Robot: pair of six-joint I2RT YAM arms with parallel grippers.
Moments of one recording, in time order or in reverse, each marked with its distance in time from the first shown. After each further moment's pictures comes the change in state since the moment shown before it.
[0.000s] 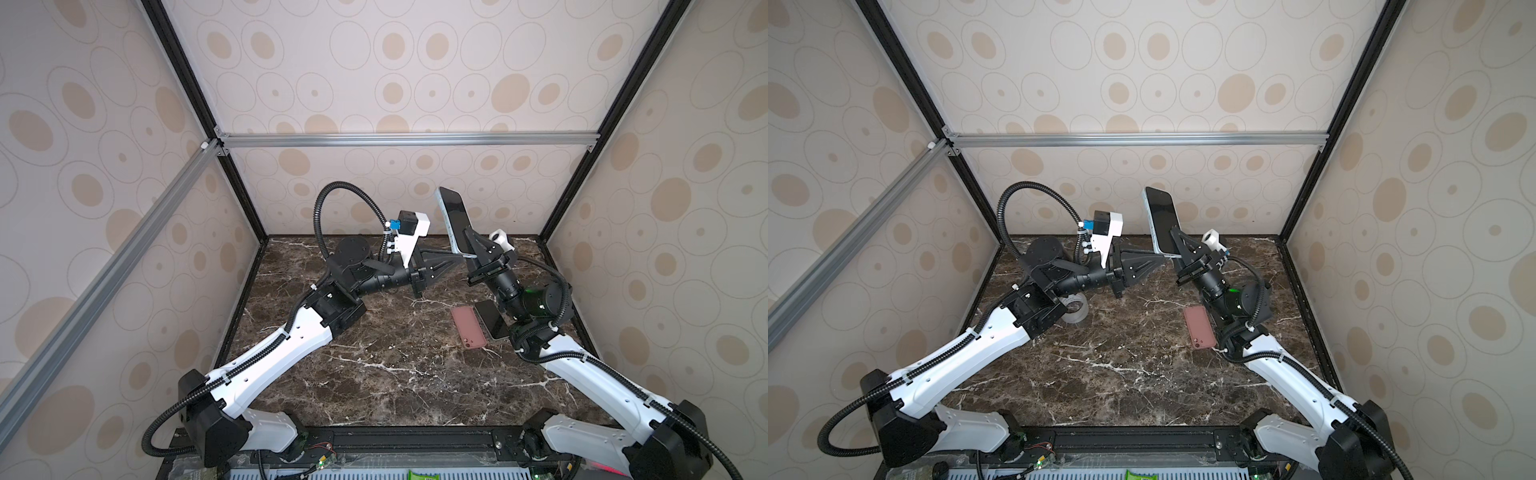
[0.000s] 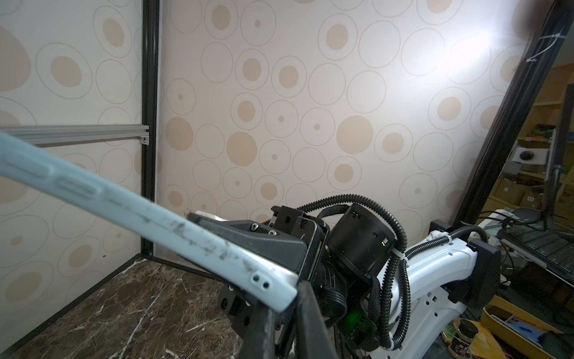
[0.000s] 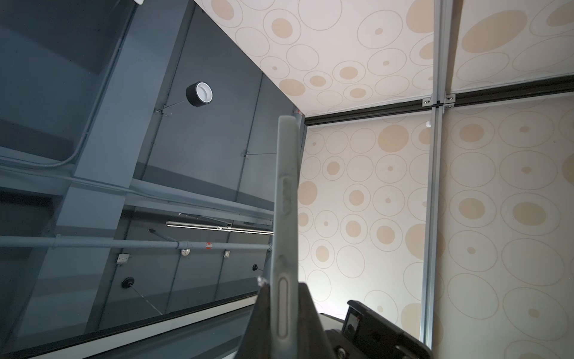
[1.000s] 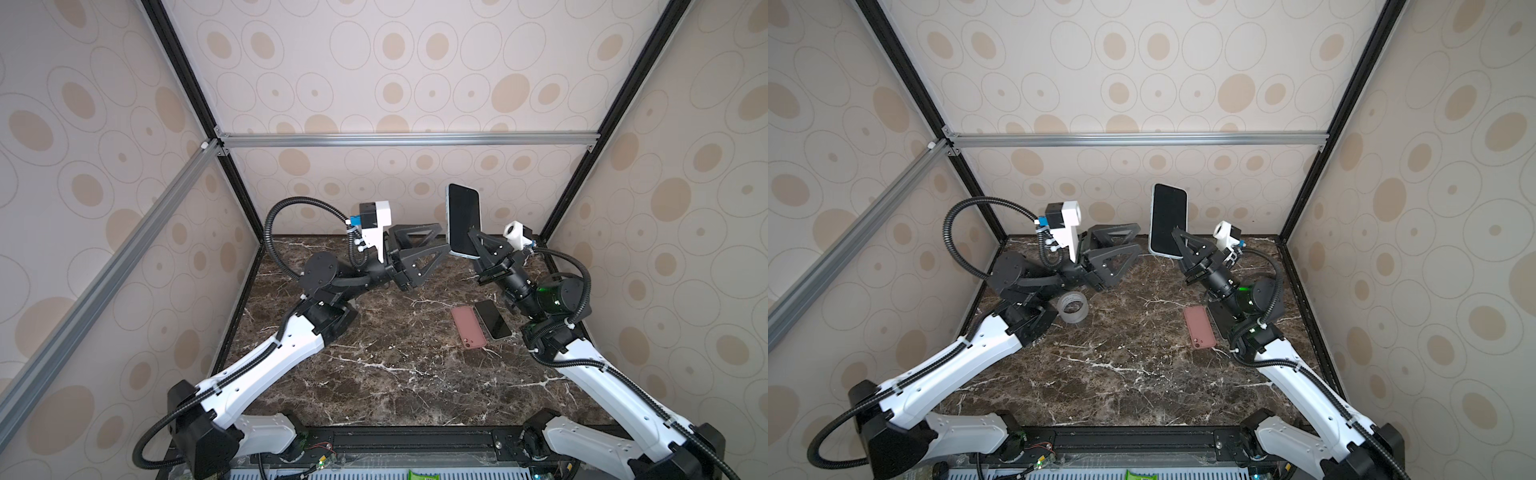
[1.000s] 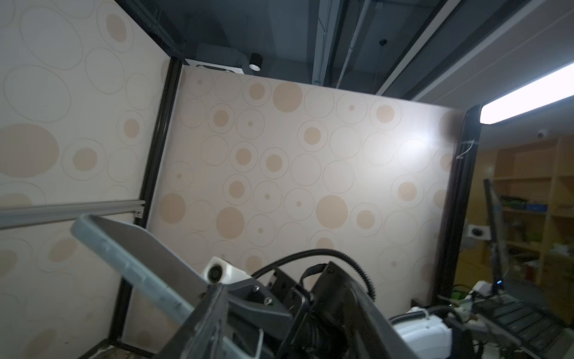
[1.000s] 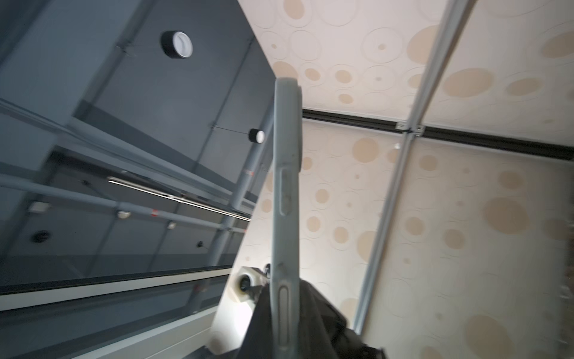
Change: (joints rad) left arm 0.037 -0.120 -0.094 0.296 -0.112 -0.185; right arm -0.064 -0.127 0.081 -0.351 -0.124 -0.391
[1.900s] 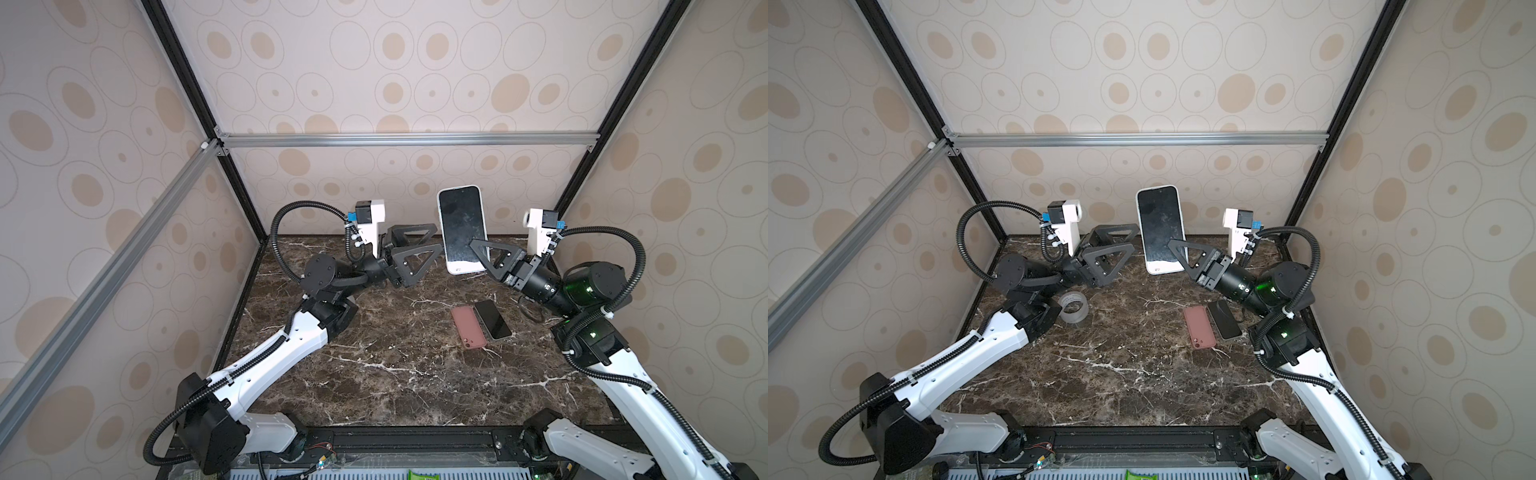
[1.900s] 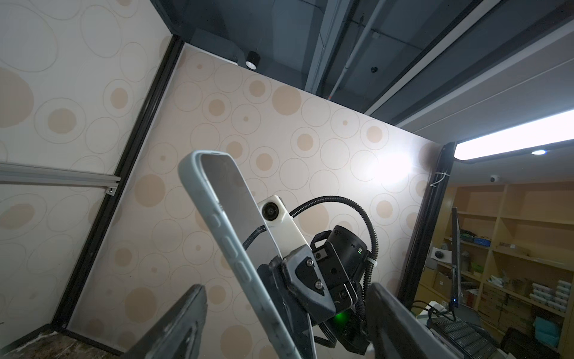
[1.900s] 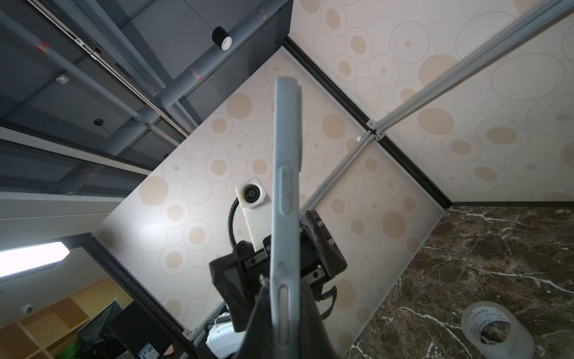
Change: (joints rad) left arm 0.059 0.096 -0.058 0.232 0.139 -0.306; right arm -0.020 -0.059 0.211 -0.346 -0.216 -0.522
